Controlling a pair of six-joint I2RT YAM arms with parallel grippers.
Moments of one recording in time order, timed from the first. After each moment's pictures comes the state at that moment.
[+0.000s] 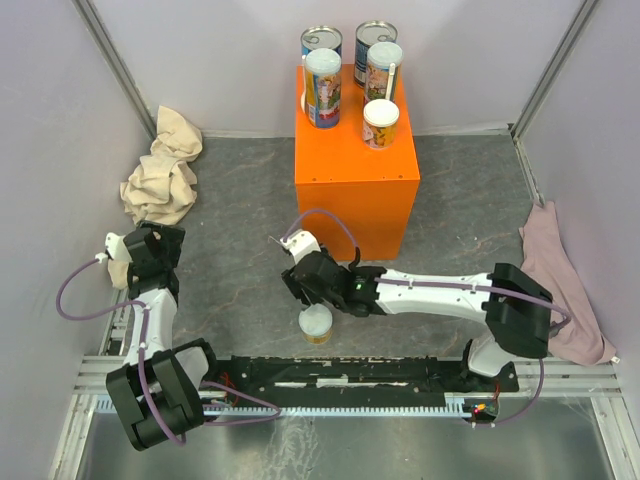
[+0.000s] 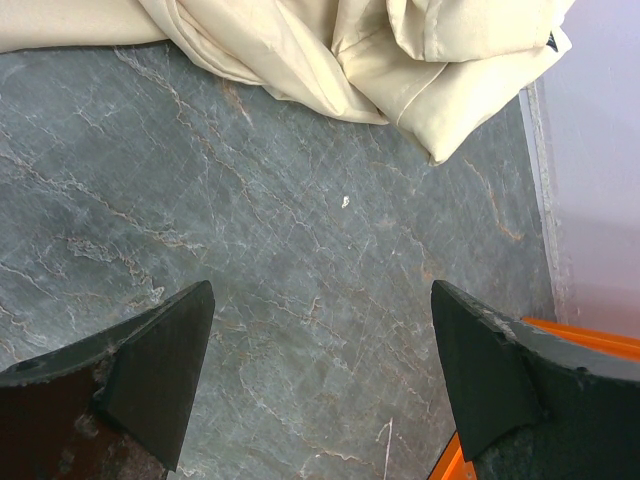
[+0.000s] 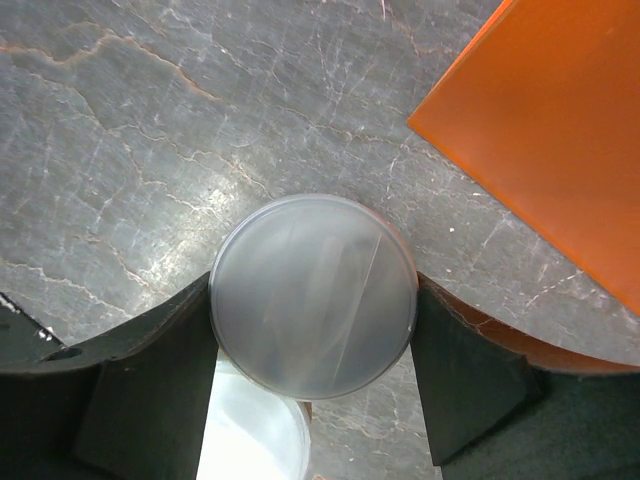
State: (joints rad) left arm 0.40 0.98 0.47 -0.02 -0.09 -0.93; right arm 1.21 1.62 1.08 -0.20 0.40 0.34
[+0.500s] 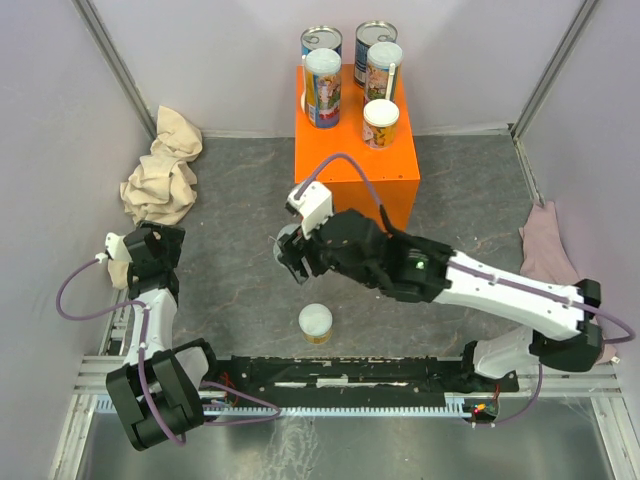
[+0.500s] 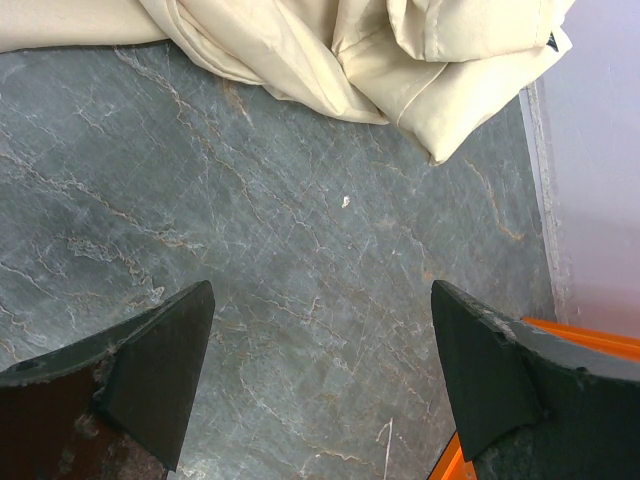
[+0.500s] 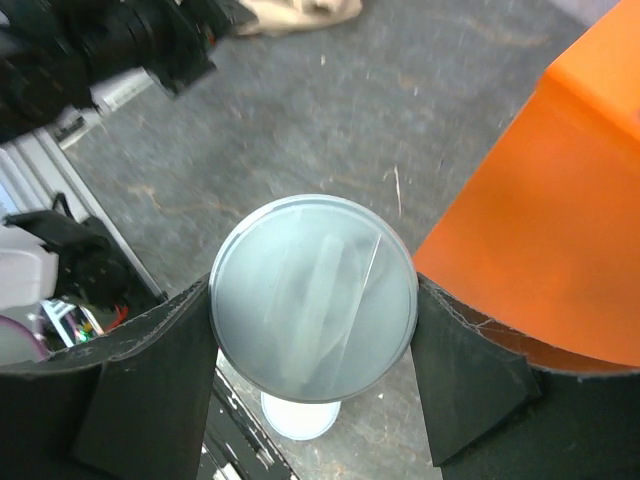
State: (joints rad) left arm 0.40 0.98 0.47 -0.02 -0.09 -0.93; right arm 1.27 1.41 1.50 -0.51 0.38 0.21
